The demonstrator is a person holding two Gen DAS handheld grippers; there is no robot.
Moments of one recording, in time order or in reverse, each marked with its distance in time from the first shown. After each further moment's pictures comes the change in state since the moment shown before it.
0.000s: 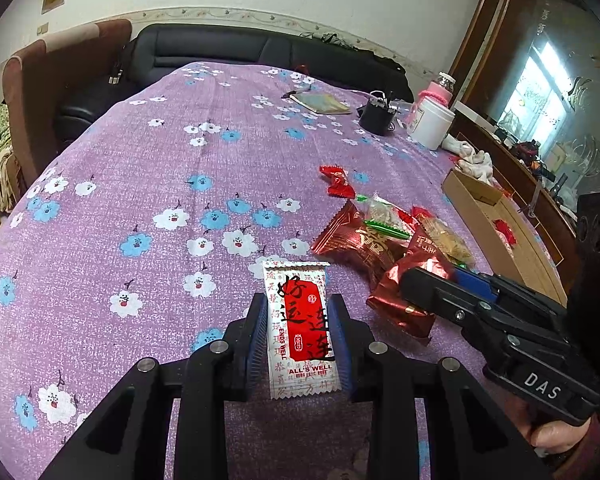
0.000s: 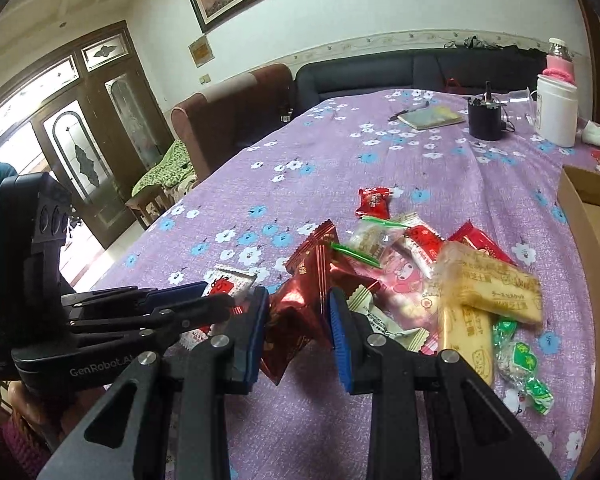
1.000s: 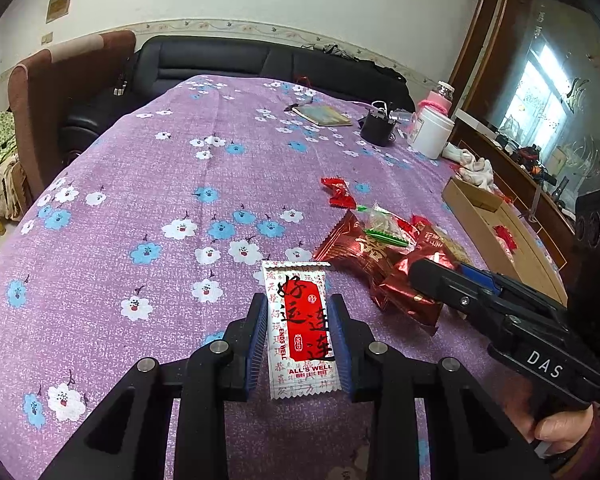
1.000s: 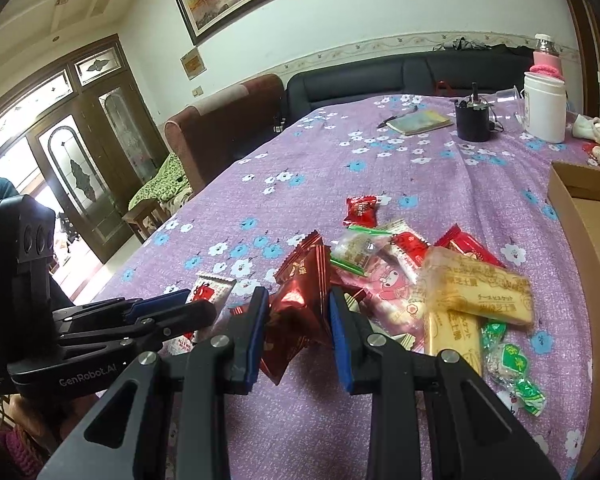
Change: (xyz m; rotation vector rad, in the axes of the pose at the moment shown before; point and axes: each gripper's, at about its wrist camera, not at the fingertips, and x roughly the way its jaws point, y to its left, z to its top) left arm -0.009 -0.002 -0.003 0.004 -0.045 0.019; right arm -0.006 -0.005 0.001 0.032 -0.040 -0.019
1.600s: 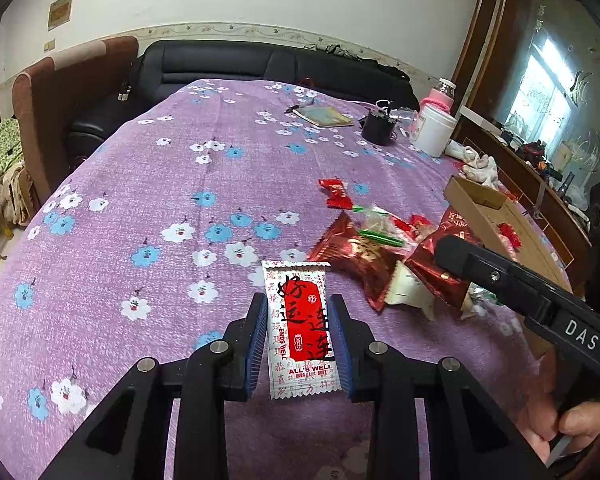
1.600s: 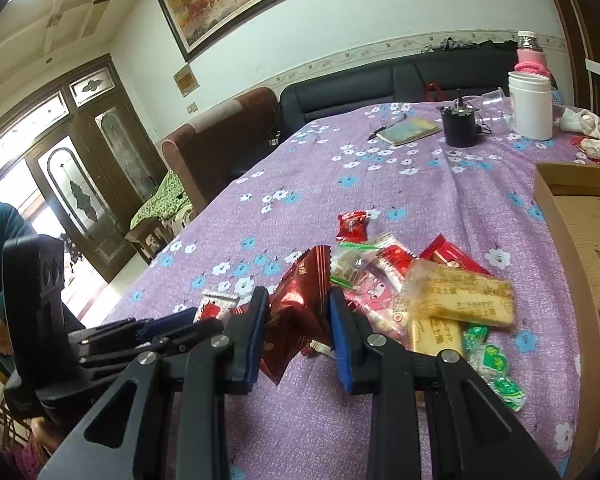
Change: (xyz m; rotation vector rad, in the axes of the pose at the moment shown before) left arm -0.004 -0.014 0.001 0.013 -0.002 0.028; right arm -0.021 -0.010 0.010 0.077 -0.031 0.010
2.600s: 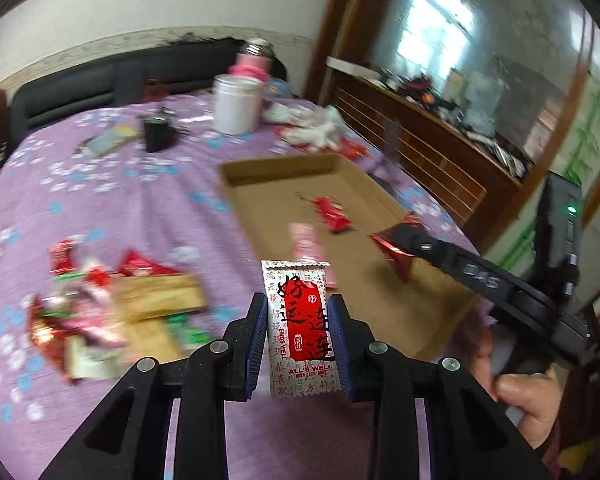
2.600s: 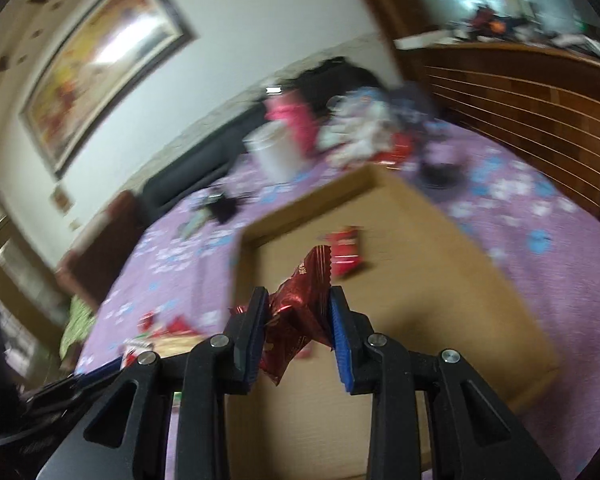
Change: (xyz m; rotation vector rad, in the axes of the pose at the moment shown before) left arm 0.032 -0.248 0.023 0.301 0.117 -0.302; right arm -0.166 -0.204 -0.019 0.451 -0.214 -0.414
